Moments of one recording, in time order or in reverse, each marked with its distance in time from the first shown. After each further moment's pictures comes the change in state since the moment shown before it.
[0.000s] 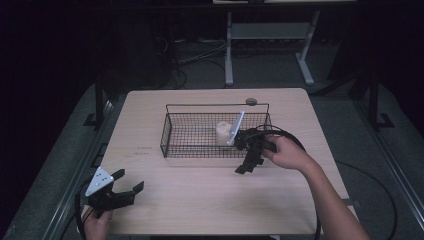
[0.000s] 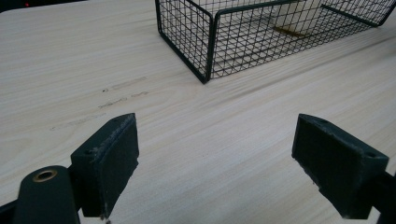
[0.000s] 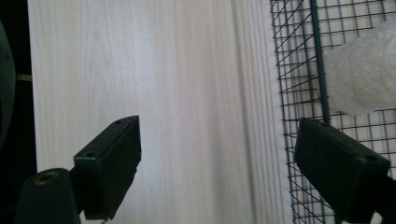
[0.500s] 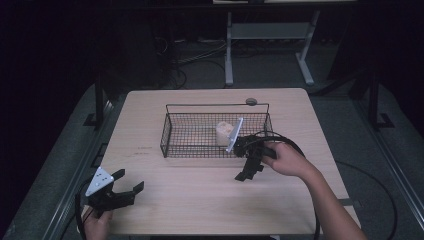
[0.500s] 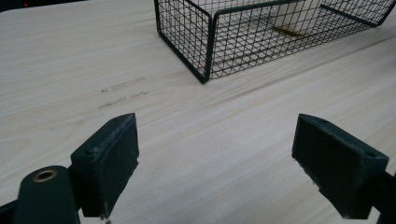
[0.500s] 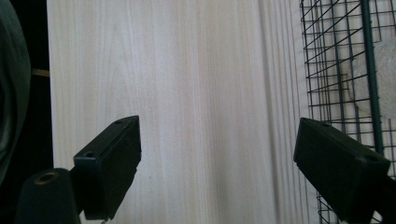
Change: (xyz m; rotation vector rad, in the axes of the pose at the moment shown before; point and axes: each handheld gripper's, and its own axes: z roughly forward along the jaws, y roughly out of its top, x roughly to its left) left arm 0.000 0.000 0.000 -0.001 -0.001 0.000; right arm 0.014 -0.002 0.009 0.011 0.024 -0.015
